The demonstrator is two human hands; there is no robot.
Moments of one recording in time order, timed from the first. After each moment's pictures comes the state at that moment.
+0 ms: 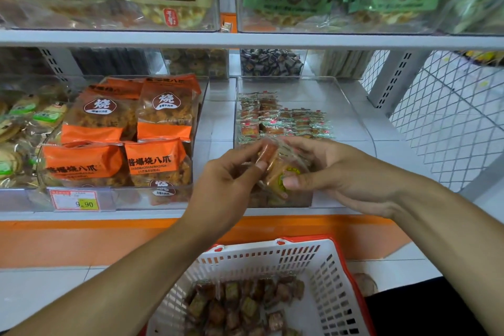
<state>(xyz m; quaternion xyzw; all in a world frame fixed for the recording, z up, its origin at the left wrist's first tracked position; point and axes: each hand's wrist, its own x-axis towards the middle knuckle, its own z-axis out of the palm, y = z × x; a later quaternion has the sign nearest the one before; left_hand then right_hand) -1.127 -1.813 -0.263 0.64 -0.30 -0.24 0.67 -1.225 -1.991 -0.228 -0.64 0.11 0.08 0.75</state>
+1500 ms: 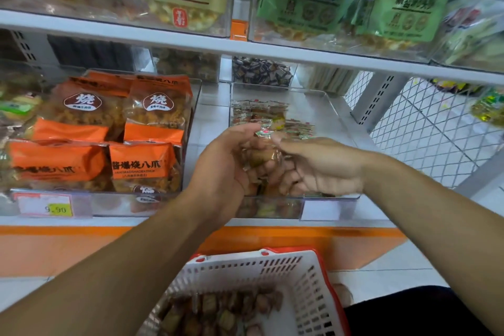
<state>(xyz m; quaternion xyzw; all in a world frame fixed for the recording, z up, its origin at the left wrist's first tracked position) -1.102 -1.843 -0.243 0.39 -0.11 -0.38 0.83 -1.175 -2.019 -0.230 -0.67 0.18 0.20 0.70</state>
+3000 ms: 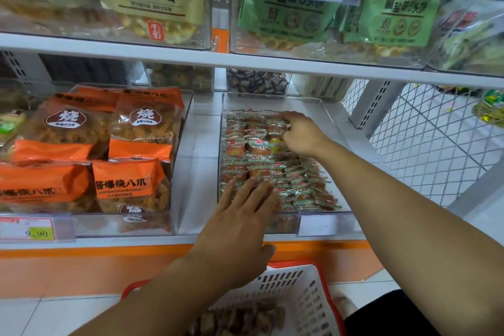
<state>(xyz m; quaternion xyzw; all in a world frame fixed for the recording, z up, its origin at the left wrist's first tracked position) -1.120 -1.845 -0.318 0.82 -0.56 -0.03 0.11 -1.087 -2.097 -0.273 -0.94 0.23 -0.10 0.24</state>
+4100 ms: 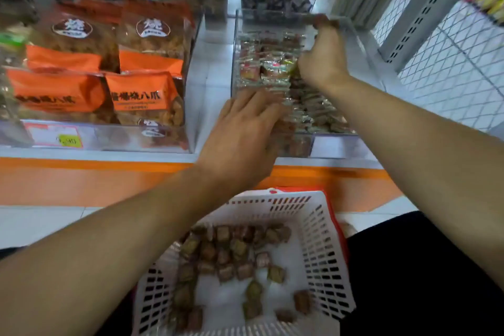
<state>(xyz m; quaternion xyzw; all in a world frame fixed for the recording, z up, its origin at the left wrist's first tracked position) -1.129 -1.833 -0.289 0.80 -0.54 0.12 0.24 -1.101 -2.057 -0.267 -0.89 0.30 -0.28 0.22</state>
